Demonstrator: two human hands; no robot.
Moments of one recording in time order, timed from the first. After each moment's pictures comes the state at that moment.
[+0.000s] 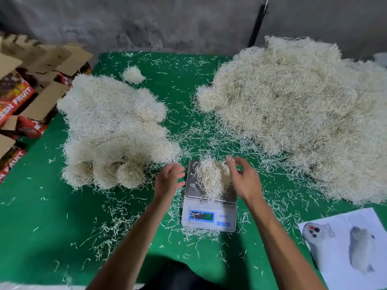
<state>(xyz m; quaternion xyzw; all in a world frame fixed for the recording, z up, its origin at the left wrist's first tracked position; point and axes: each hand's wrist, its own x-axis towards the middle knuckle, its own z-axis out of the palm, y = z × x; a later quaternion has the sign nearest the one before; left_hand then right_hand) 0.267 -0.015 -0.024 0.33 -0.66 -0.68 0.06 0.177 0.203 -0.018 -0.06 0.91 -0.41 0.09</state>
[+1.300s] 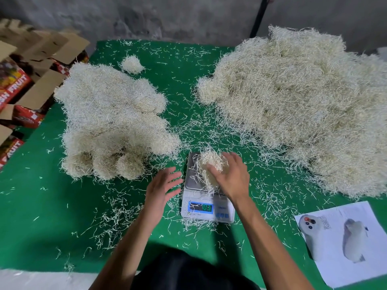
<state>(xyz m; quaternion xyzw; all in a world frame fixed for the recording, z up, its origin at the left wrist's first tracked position) 0.332 -0.020 -0.032 0.27 -0.63 -0.73 0.05 0.200 0.176 -0.028 -0.10 0.94 -0.32 0.06</state>
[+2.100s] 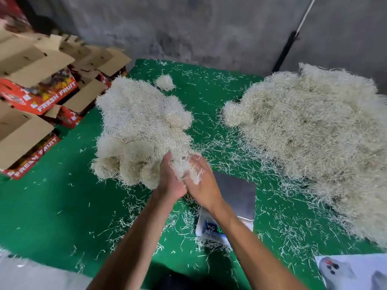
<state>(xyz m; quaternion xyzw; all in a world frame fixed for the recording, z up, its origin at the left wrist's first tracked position) 0.283 -0.056 0.039 0.29 -0.39 -0.87 0.09 0.235 0.048 0.007 -0.36 0.79 -0.49 0.09</state>
